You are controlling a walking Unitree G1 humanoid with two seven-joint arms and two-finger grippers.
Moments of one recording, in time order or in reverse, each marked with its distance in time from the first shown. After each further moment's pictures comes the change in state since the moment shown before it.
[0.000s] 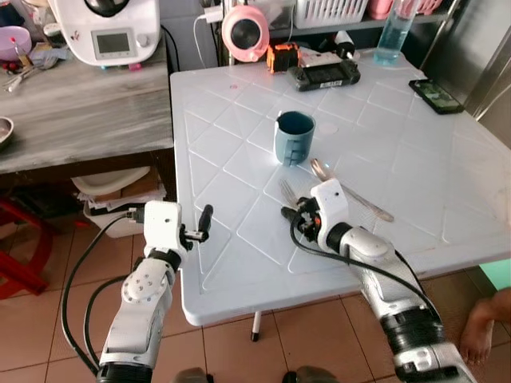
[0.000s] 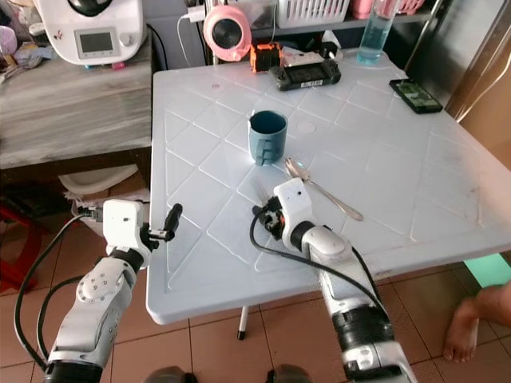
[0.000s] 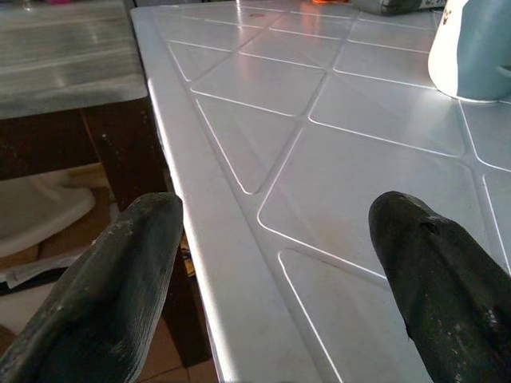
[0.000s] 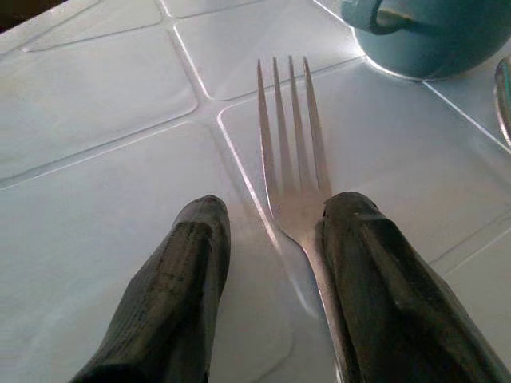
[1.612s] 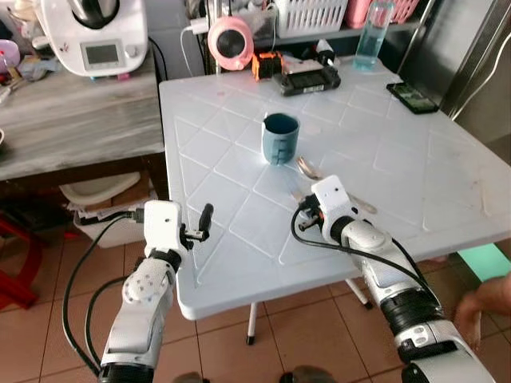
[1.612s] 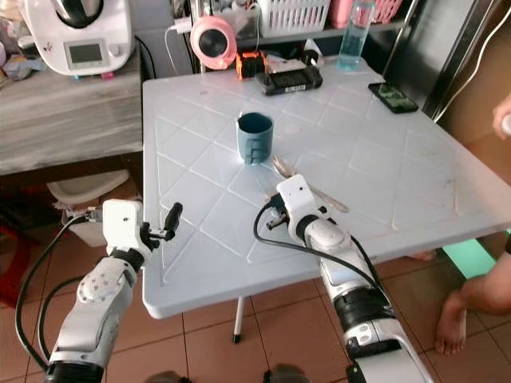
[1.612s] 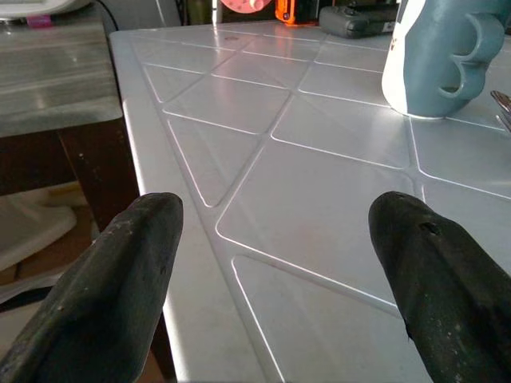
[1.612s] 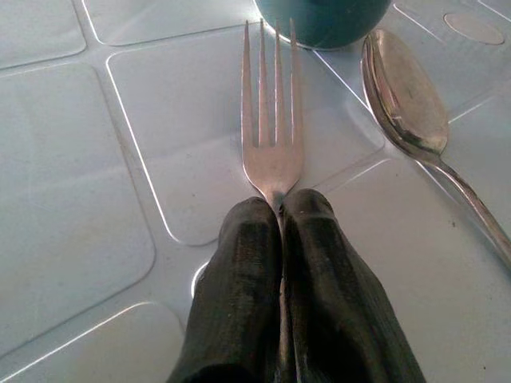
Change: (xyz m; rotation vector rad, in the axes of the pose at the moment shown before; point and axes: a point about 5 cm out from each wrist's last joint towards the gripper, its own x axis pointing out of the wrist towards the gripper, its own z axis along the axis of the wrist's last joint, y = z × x) left arm 0.000 -0.001 0.001 -0.009 -0.012 0.005; right arm 0.013 -0.024 -0.006 -0.127 0.078 -0.125
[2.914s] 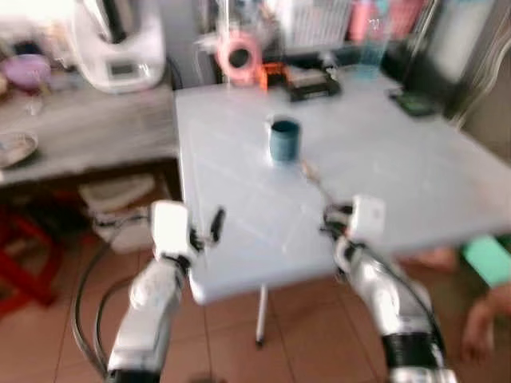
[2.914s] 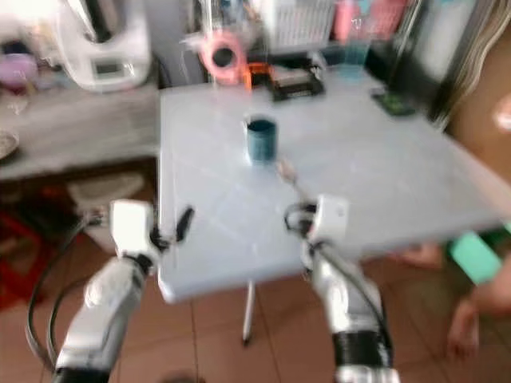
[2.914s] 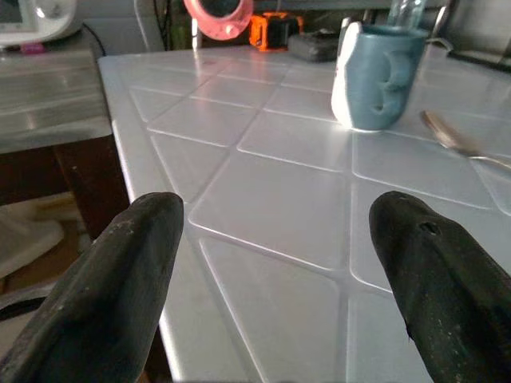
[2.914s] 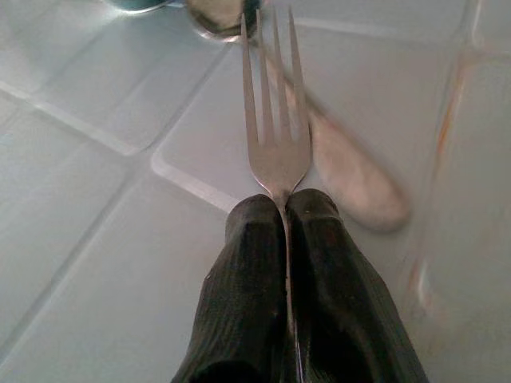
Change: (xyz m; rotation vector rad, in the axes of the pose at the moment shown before) left arm 0.001 -0.011 0.002 -0.024 -0.013 -0.075; right arm -0.035 -0.002 -0.023 0.556 0.063 -0.354
